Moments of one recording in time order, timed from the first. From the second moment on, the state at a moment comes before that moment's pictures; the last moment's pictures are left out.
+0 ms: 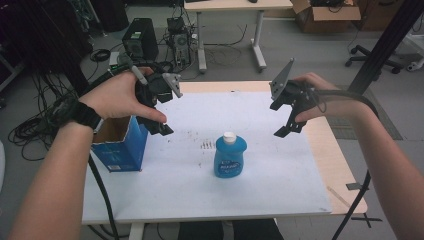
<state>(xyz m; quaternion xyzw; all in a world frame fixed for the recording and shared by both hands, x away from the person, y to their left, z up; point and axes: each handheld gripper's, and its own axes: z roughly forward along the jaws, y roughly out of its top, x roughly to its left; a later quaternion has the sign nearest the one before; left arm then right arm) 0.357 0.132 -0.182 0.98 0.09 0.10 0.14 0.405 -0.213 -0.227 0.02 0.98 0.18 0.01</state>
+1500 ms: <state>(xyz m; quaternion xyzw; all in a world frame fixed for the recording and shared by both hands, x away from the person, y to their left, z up) 0.356 0.131 -0.191 0.98 0.11 0.10 0.14 0.406 -0.225 -0.259 -0.01 0.93 0.36 0.00</state>
